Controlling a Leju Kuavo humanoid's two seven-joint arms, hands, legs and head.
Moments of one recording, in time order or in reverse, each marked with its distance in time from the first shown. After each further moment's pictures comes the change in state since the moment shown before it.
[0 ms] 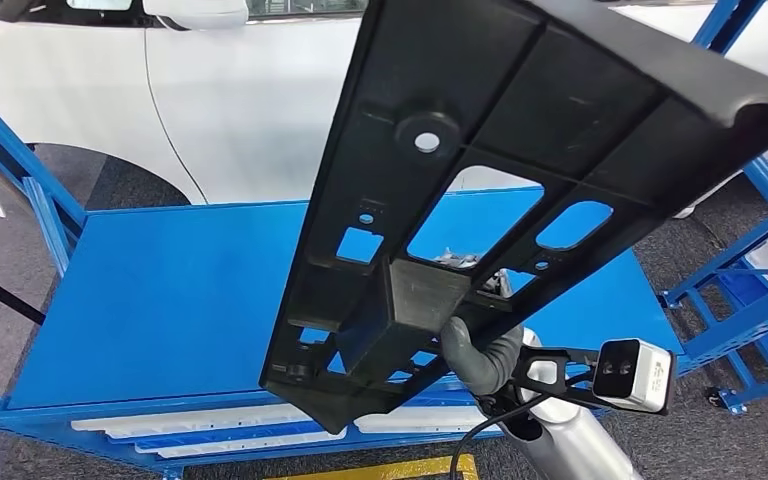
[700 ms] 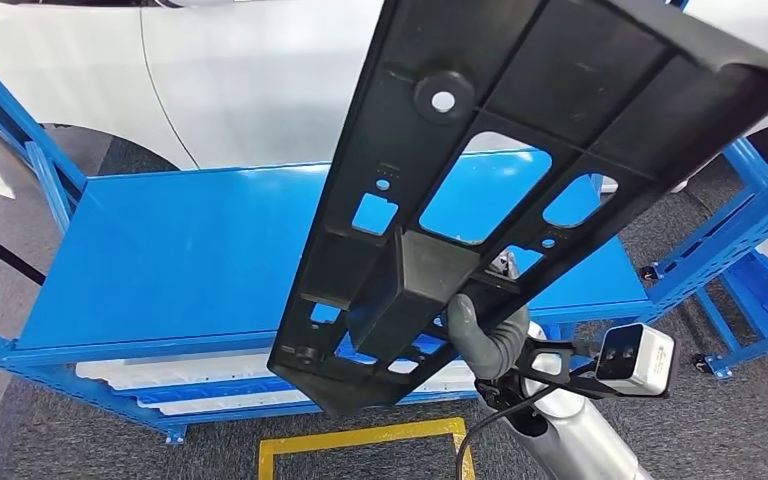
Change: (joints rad) left arm -0.002 0.022 -0.001 0.000 0.000 -0.001 0.002; right arm -0.015 -0.024 0.012 -0.002 -0.046 -0.065 0.012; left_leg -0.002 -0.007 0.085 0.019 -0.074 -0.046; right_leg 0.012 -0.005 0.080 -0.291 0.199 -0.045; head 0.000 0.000
